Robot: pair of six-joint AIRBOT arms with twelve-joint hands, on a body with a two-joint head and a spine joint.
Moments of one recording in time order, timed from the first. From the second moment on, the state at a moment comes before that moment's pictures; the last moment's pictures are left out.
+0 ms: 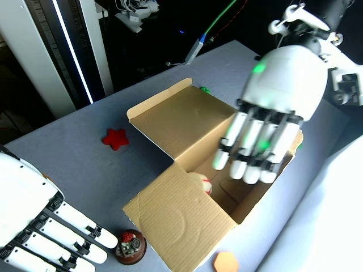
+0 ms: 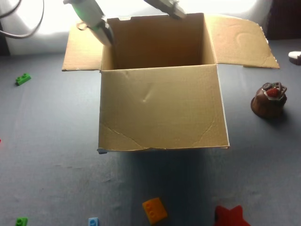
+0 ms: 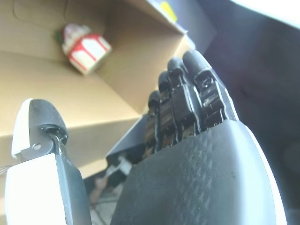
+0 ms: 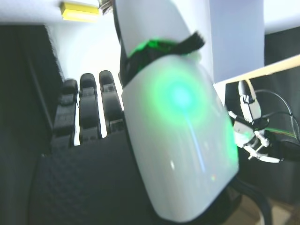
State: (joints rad) left arm -0.25 -1.39 1.85 2.23 -0.99 -0.46; right arm -0.30 -0.68 0.88 1.05 0.29 -1.75
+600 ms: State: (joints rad) left arm -0.28 -1.08 1.71 2.39 -1.09 -0.57; right arm -0.33 -0.93 1.08 1.16 0.39 -1.71
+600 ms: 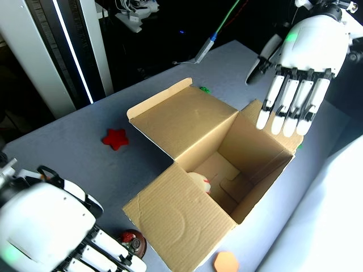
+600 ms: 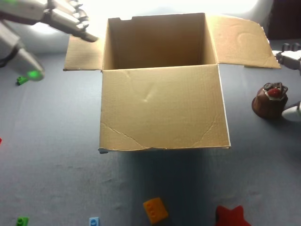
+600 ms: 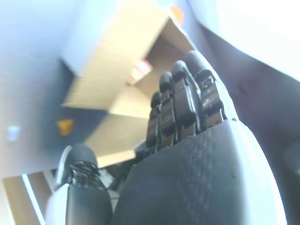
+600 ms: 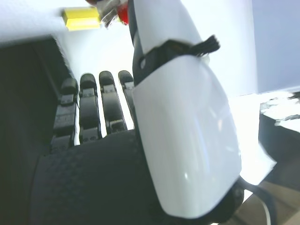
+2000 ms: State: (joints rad) left arm -0.07 -0.62 1.31 2.15 -1.05 -0.66; right arm -0.35 -1.11 1.27 1.31 0.37 -1.77
